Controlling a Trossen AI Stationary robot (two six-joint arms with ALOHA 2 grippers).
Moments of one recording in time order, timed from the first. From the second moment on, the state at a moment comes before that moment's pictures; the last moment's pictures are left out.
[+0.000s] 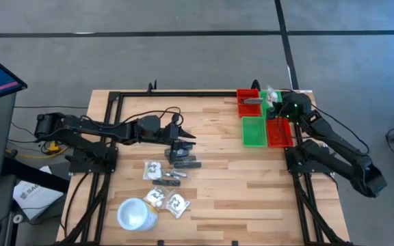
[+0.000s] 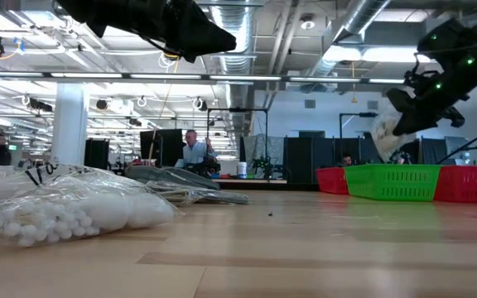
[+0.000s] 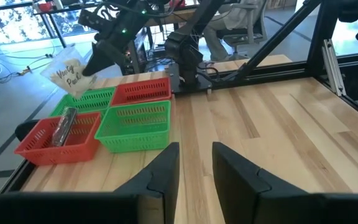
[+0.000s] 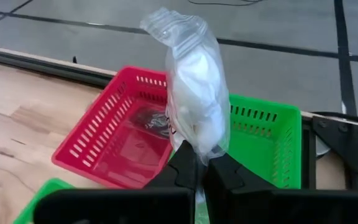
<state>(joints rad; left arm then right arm) 0.06 1.31 0.75 0.32 0.04 0.17 -1.01 0.62 0.35 -0.28 0.10 0.18</state>
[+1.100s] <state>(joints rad) 0.06 1.31 0.75 0.32 0.04 0.17 -1.00 0.83 0.17 0.10 0.25 0.31</state>
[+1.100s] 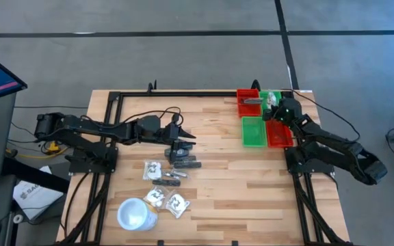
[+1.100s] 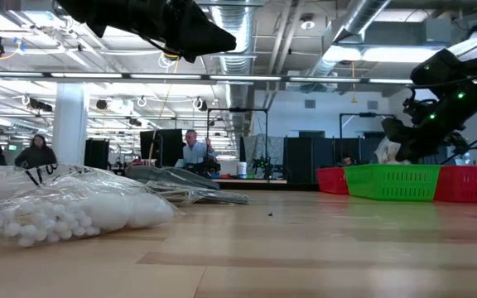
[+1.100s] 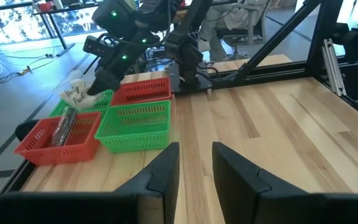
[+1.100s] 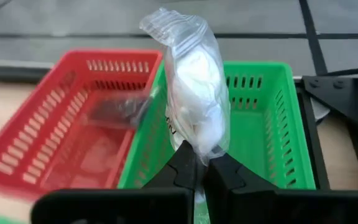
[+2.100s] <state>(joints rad) 0.06 1.31 0.75 0.32 0.04 0.17 -0.86 1.04 0.17 0.24 0.44 0.38</state>
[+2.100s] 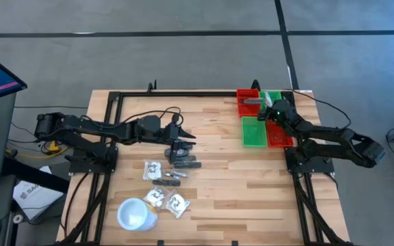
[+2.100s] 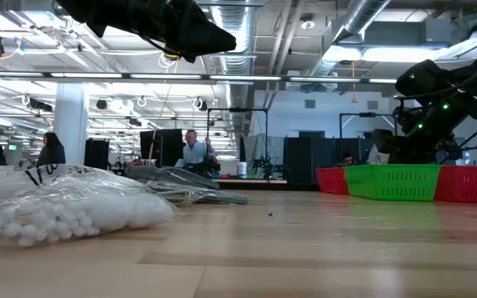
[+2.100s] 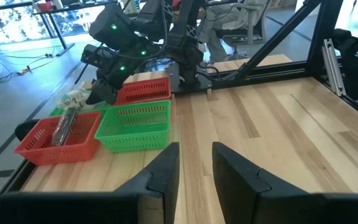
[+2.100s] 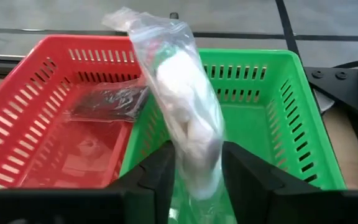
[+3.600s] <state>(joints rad) 0.04 1.31 0.75 0.20 0.04 0.08 -0.41 0.76 0.26 0.22 0.28 0.36</state>
